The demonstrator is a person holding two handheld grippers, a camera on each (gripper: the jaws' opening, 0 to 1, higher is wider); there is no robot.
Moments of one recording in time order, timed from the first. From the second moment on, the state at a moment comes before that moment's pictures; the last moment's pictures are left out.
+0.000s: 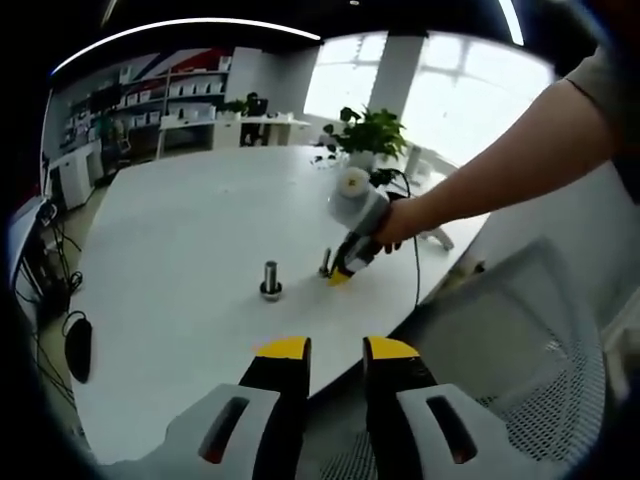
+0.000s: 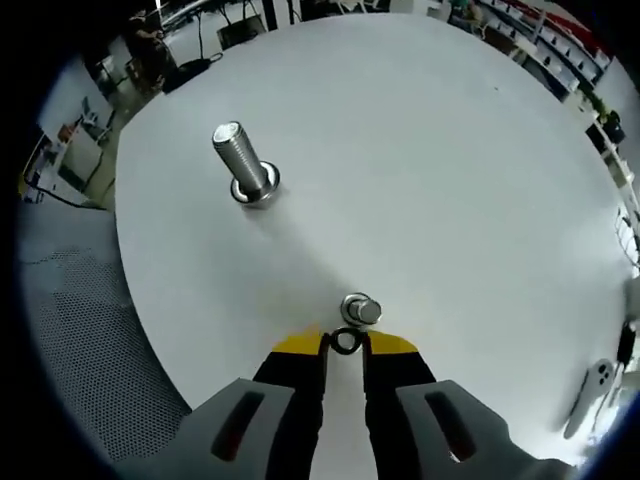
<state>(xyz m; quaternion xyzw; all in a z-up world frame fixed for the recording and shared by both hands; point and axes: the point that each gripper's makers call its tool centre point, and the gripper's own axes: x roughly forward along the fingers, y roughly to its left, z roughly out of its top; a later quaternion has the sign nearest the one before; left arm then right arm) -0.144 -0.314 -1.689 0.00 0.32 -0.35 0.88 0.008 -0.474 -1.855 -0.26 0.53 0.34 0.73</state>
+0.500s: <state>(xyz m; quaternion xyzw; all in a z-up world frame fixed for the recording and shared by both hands) -0.146 -0.316 -1.689 0.00 0.32 -0.36 0.88 -0.010 -0.478 -1.854 -0.28 0.53 0.38 0.70</state>
